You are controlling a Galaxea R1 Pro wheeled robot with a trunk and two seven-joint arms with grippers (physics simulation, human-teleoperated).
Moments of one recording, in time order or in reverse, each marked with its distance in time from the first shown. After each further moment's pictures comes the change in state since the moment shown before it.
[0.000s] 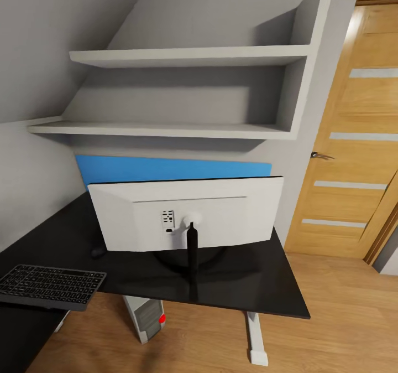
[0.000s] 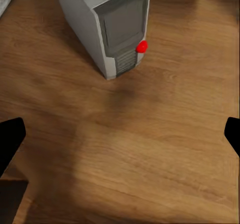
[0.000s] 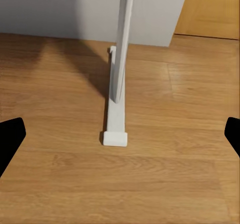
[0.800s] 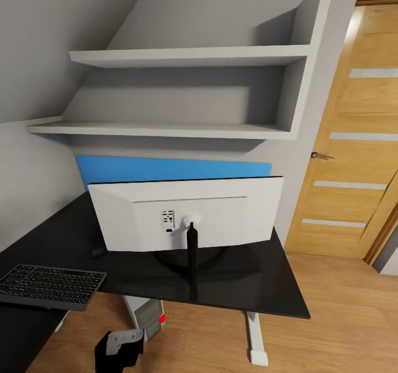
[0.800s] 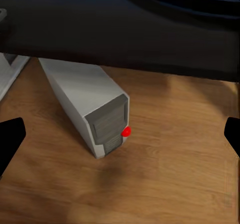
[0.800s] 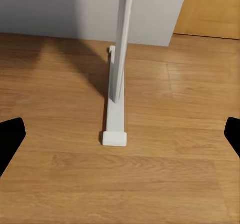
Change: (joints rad) left arm 0.223 0.060 -0.040 -0.983 -0.039 0.531 -0.001; right arm 0.000 0.000 0.000 0.000 0.000 0.001 -0.001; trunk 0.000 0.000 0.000
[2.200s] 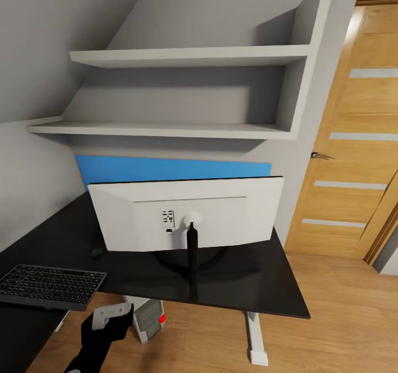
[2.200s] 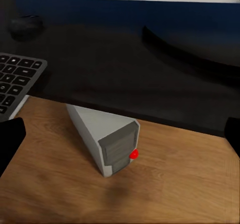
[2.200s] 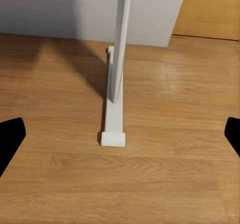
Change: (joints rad) left arm 0.026 -0.001 0.072 -0.336 0.016 0.260 0.006; right arm 0.000 -0.004 0.000 -0.001 0.000 0.000 -0.001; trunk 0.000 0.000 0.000
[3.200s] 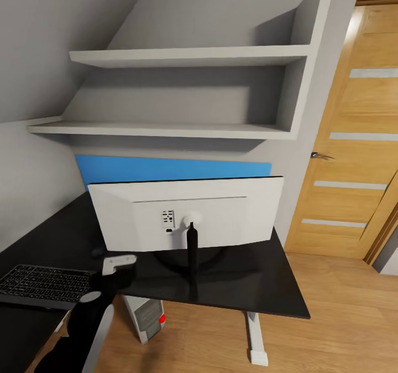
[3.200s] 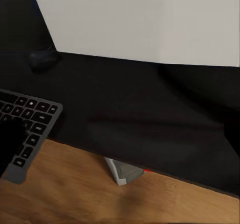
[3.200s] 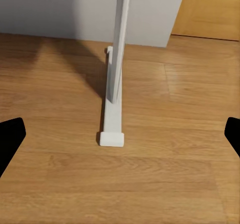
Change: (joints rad) left arm -0.318 -0.026 0.018 0.003 -0.009 0.382 0.096; right arm 0.000 -0.003 0.000 0.000 0.000 0.000 -0.001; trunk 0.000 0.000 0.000
